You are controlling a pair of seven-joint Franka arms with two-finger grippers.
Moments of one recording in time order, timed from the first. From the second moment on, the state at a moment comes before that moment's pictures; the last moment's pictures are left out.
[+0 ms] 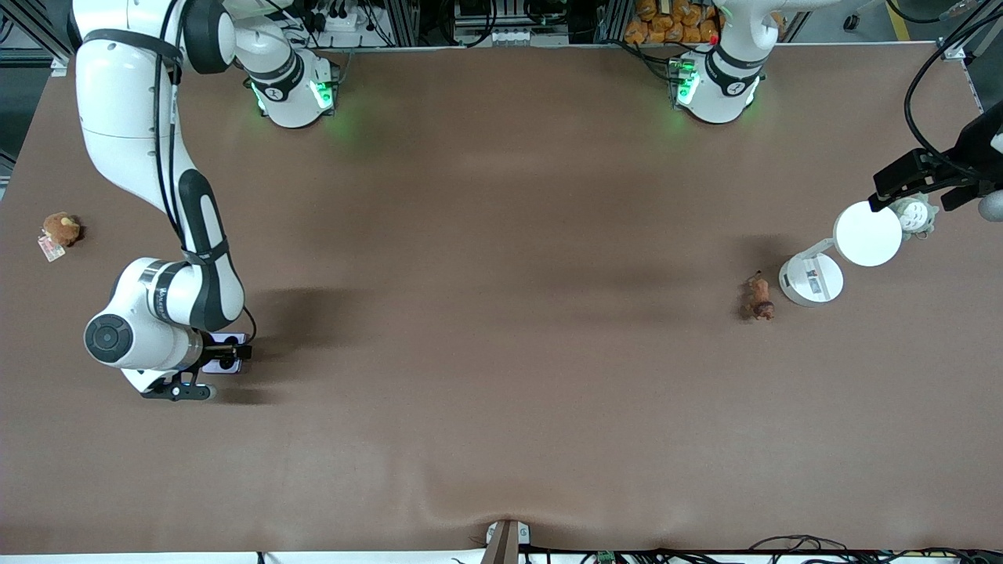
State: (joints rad) left arm -0.01 0.00 -0.02 -1.53 -0.02 1.56 -0.06; right arm 0.23 0.77 -0.36 -1.66 0.21 2.26 -0.17
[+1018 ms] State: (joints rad) left arm -0.01 0.01 -0.02 -1.53 -0.02 1.56 -0.06; right arm 0.09 0.24 -0.23 -1.56 0.15 1.74 -0.17
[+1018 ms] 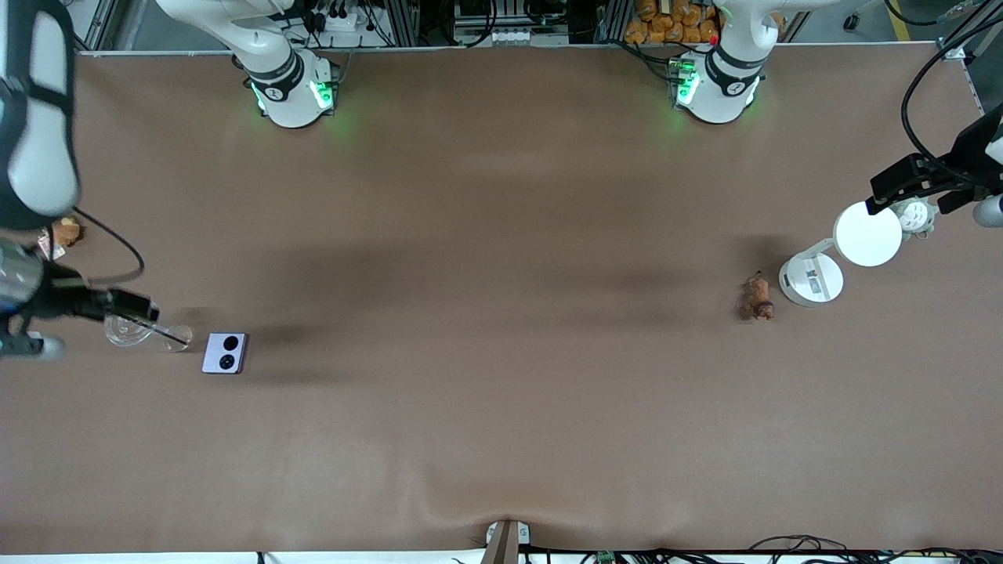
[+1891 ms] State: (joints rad) left arm -0.01 0.02 -0.02 -1.53 -0.02 1.56 -0.06; right arm 0.00 0.00 -0.02 -1.50 0.01 1.45 -0.05
